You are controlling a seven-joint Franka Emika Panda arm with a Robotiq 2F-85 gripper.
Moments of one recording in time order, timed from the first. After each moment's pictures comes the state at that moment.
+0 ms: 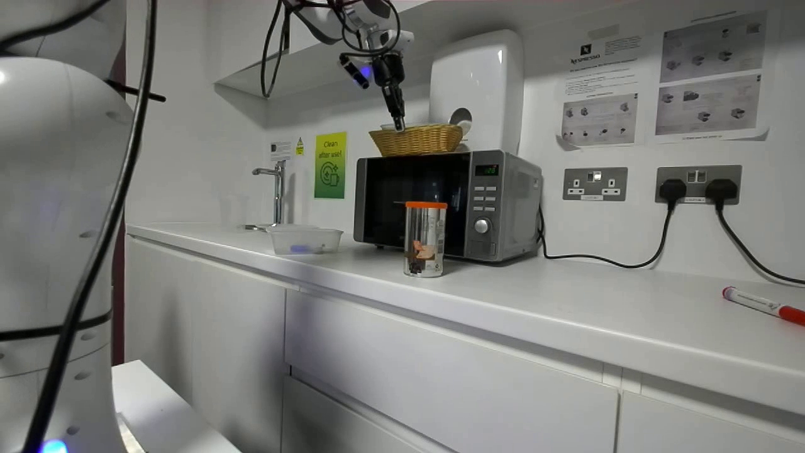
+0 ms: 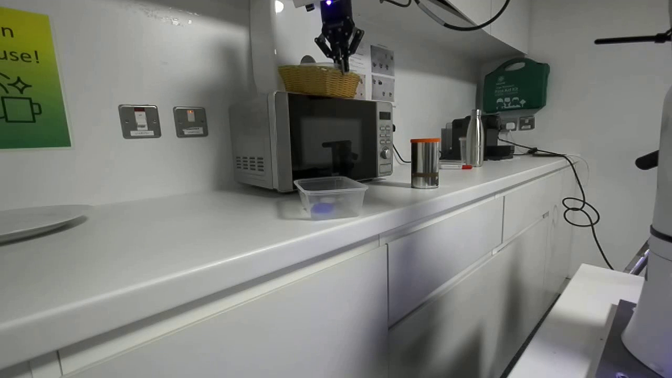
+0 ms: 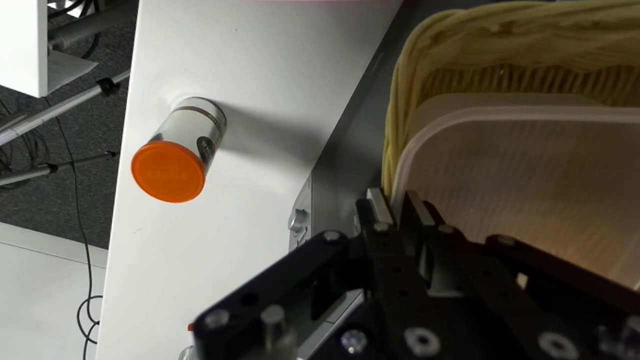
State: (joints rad) arm 0.09 0.08 0.10 -1.46 -0.25 1.65 1.34
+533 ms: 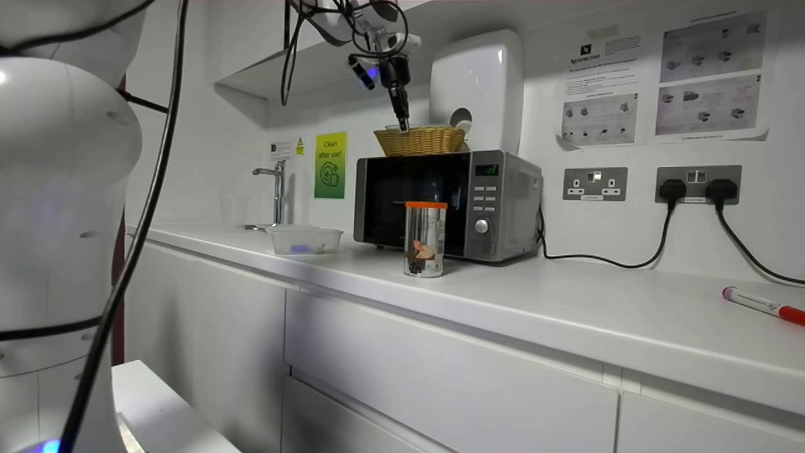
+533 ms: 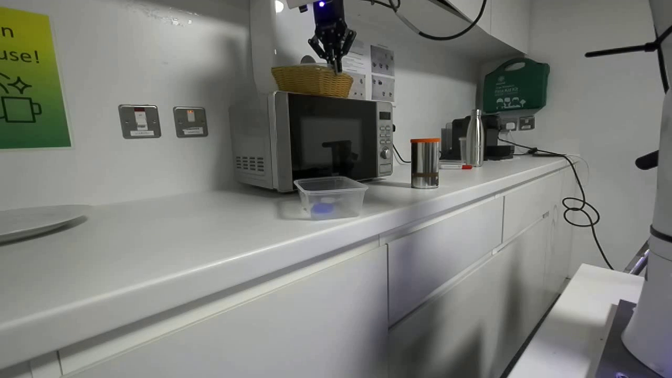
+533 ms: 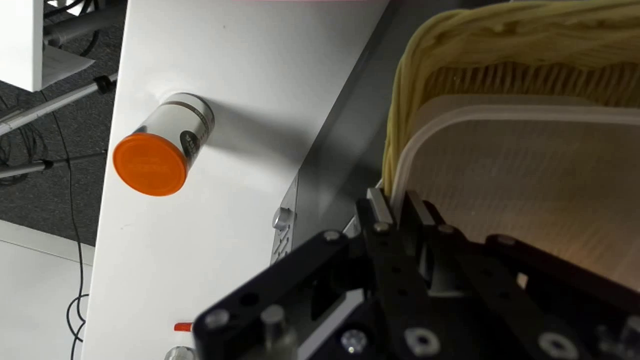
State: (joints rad) arm 0.09 0.19 0.10 -1.30 -0.24 1.58 1.31
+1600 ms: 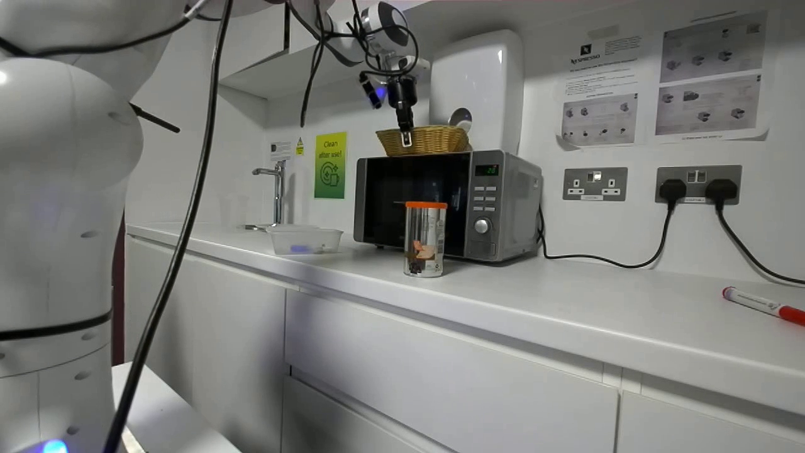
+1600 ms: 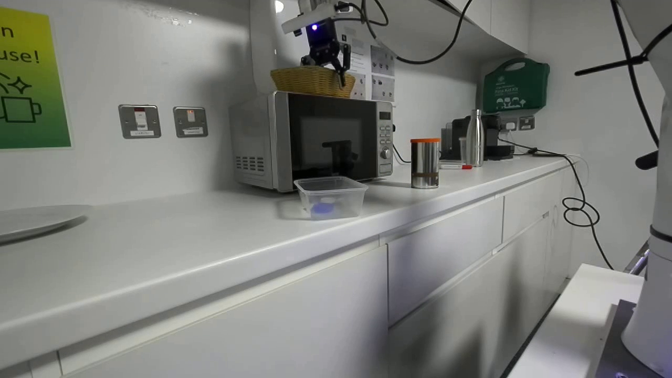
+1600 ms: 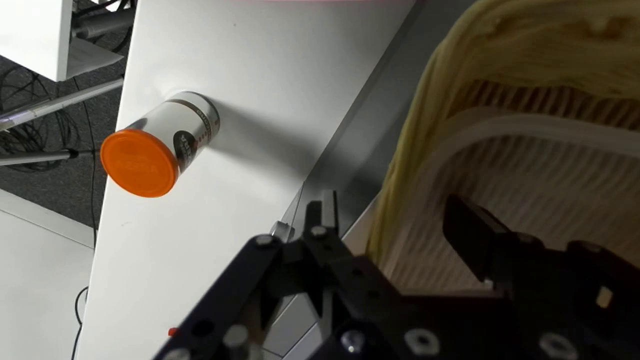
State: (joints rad) arm 0.09 0.34 0.10 -1.15 -0.25 1.48 1.25
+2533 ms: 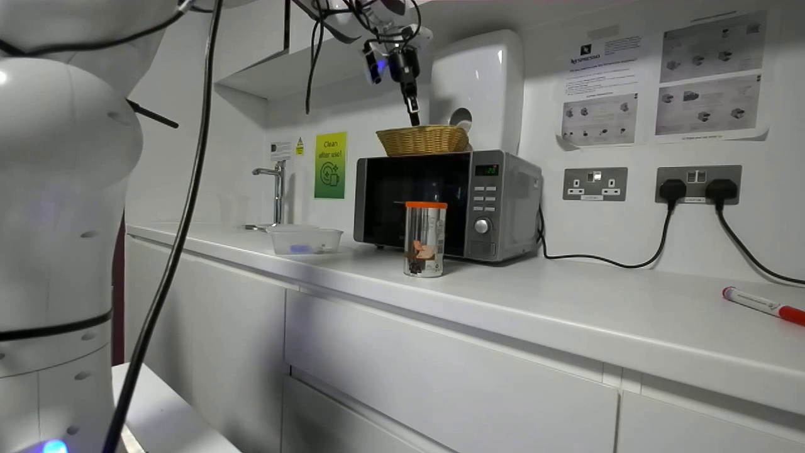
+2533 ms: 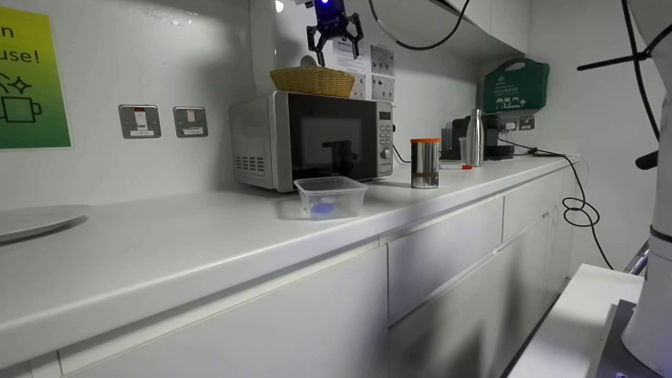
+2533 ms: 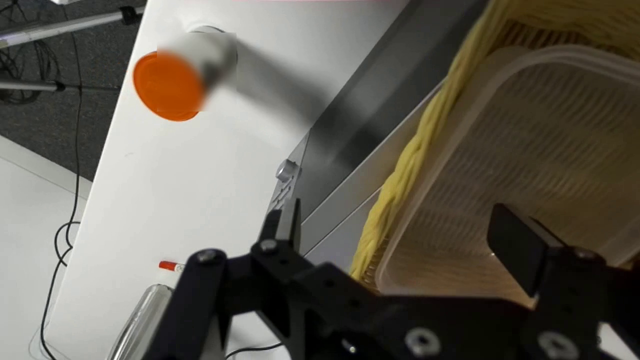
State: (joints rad) arm 0.09 0.30 0.10 -1.07 -0.32 1.42 1.09
